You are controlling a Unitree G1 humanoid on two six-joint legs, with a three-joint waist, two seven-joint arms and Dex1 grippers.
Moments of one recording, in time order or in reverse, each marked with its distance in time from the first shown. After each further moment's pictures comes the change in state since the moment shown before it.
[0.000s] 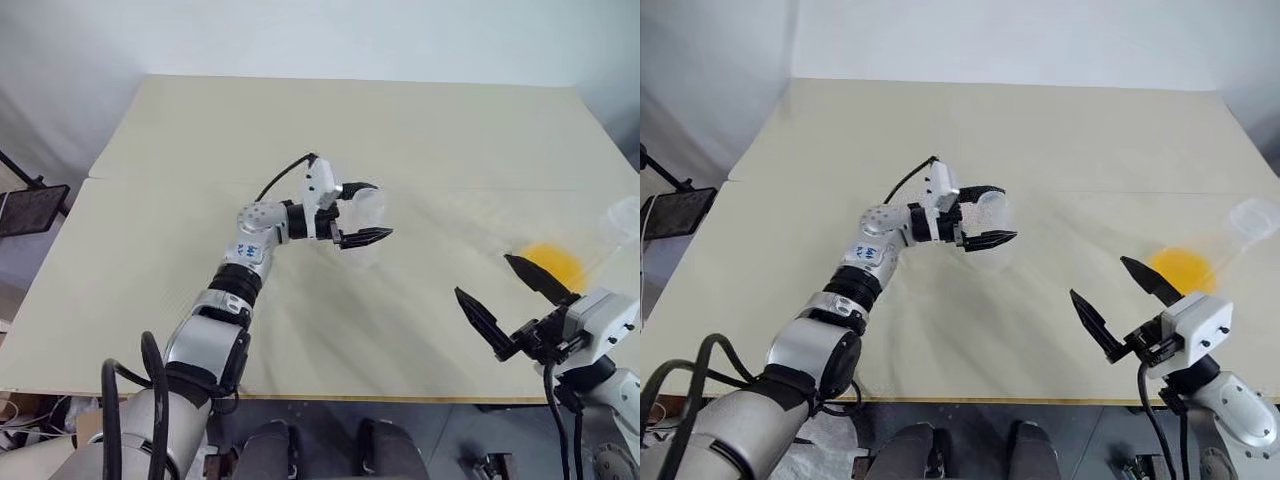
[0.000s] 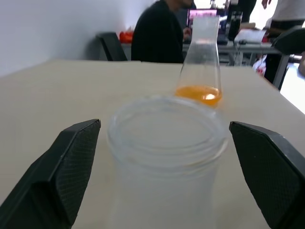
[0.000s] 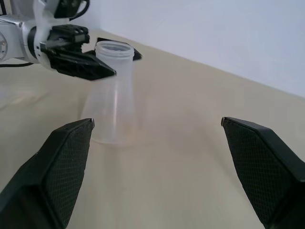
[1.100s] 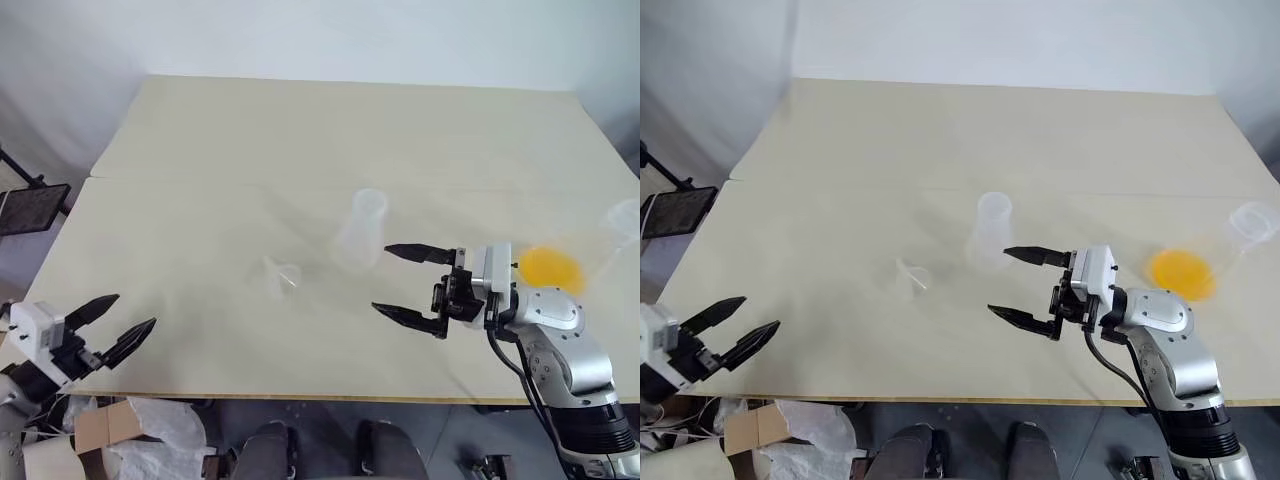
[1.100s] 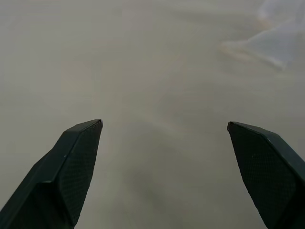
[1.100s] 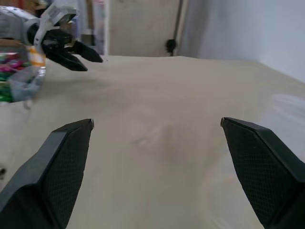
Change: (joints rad) left arm 1.331 0.461 0.672 -1.015 -0.263 0.387 0.152; right arm -0.508 -0.109 0.364 0.319 0.029 0.032 0.478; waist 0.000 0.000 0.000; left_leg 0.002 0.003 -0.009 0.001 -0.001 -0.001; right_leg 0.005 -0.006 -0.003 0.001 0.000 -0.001
